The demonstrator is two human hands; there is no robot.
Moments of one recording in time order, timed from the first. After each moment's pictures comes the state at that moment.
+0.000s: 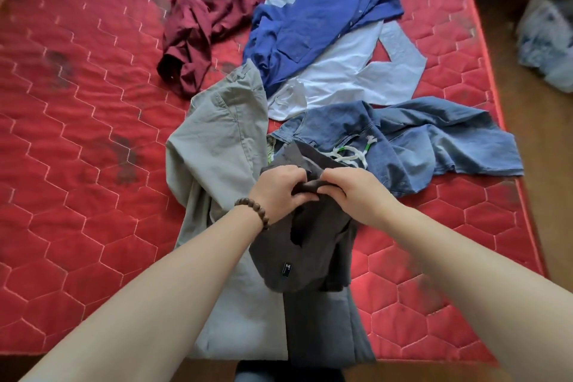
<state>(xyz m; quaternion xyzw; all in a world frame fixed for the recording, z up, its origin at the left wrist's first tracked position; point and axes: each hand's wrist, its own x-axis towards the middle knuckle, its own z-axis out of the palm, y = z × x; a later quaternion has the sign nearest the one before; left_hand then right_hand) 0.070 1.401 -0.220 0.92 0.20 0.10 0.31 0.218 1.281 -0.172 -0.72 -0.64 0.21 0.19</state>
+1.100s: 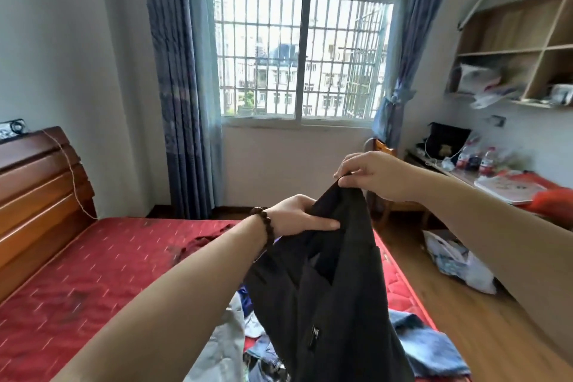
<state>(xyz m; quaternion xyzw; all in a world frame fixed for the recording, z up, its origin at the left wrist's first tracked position) 0.134 1.387 0.213 0.81 0.10 0.06 0.57 0.253 1.230 0.317 -0.74 -0.65 0.03 0.18</state>
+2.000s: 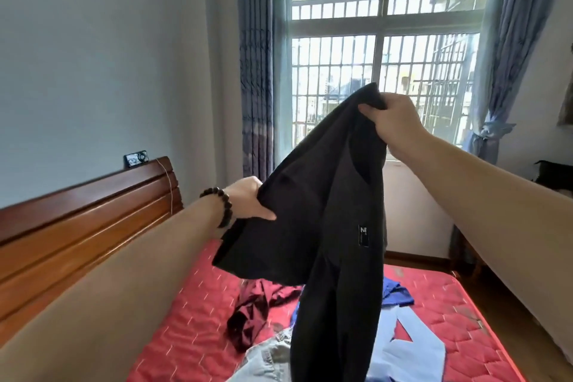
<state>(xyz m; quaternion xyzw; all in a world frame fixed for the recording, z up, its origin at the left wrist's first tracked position) -0.028 1.506 0.303 0.90 0.35 0.16 0.20 0.216 1.366 0.408 -0.59 -0.50 -0.01 0.64</state>
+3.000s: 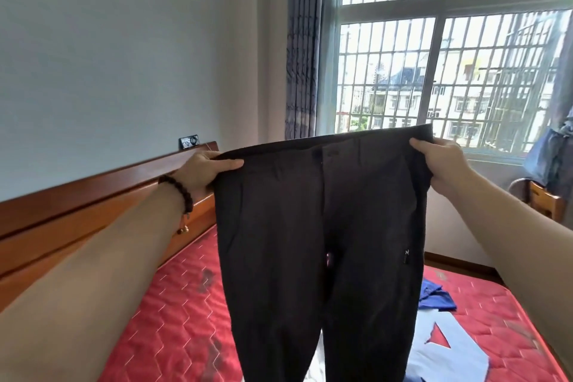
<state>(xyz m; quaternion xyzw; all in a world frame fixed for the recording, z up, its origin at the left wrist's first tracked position) -0.150 1.491 0.305 0.58 0.33 0.46 0.58 0.252 1.380 0.326 -0.55 -0.36 0.24 0.71</state>
